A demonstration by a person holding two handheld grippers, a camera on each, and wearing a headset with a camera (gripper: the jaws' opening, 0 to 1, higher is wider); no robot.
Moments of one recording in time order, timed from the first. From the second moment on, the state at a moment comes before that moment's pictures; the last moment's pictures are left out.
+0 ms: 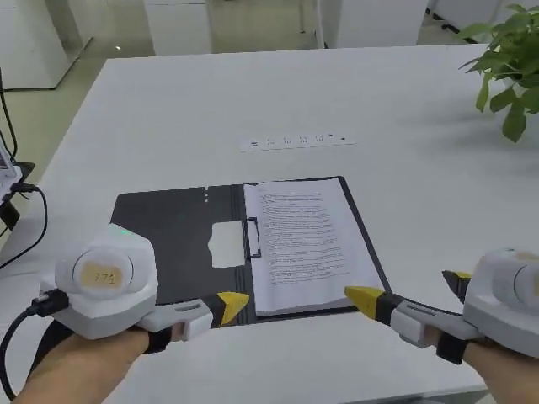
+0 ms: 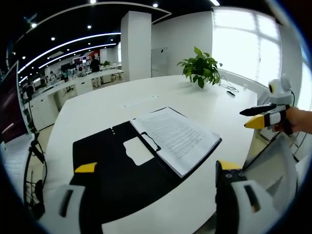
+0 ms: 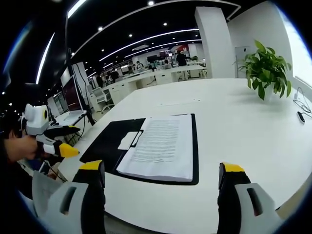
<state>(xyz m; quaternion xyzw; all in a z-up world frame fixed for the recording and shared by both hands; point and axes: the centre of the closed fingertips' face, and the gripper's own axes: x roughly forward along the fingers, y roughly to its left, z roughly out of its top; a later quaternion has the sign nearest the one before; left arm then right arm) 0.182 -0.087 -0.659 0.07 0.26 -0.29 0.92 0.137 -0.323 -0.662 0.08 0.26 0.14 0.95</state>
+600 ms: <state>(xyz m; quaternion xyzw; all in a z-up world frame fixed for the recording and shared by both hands) 0.204 -0.151 -0.694 0.12 0.28 -0.36 0.88 0.134 -0.325 -0.658 0.09 0.26 0.12 0.95</state>
